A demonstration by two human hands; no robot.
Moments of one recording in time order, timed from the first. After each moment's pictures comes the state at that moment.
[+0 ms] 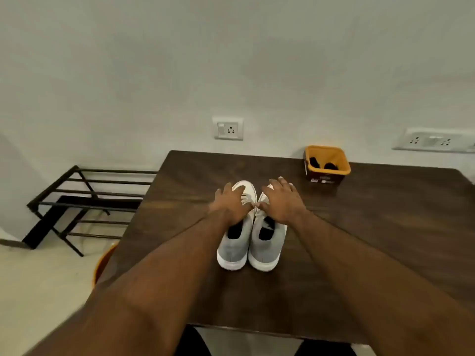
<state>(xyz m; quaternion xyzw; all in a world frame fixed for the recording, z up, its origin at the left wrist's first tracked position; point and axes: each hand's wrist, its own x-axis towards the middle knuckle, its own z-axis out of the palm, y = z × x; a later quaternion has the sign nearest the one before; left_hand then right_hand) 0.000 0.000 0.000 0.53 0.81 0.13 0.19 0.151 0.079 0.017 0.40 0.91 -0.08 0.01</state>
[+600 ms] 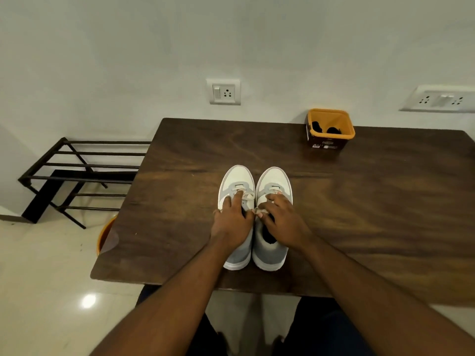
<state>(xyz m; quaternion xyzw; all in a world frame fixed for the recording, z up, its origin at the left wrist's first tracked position) 0.056 -0.083 -0.047 0.48 0.82 0.22 0.24 0.197 -0.001 -0.063 0.35 0.90 -0.23 -0.14</state>
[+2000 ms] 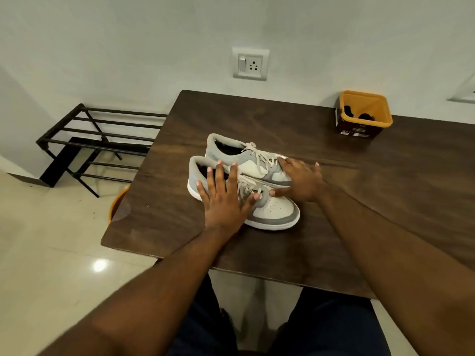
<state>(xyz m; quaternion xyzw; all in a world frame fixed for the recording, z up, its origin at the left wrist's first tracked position) 0.025 -0.107 -0.089 0.48 0.86 0.19 0.03 0.161 0.072 -0.056 0.38 0.91 -0.15 0.11</state>
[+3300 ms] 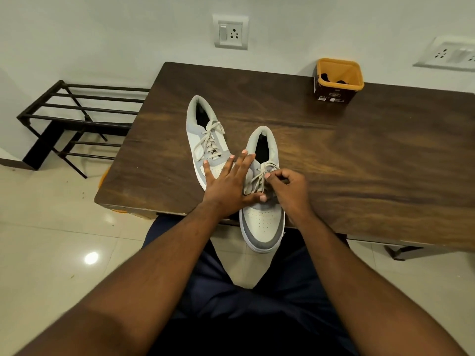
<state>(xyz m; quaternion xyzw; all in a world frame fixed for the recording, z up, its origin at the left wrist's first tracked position) 0.077 -0.157 -0.078 0.62 0.76 0.13 0.14 0.230 -0.093 -0.062 0.51 0.63 -0.51 -0.30</state>
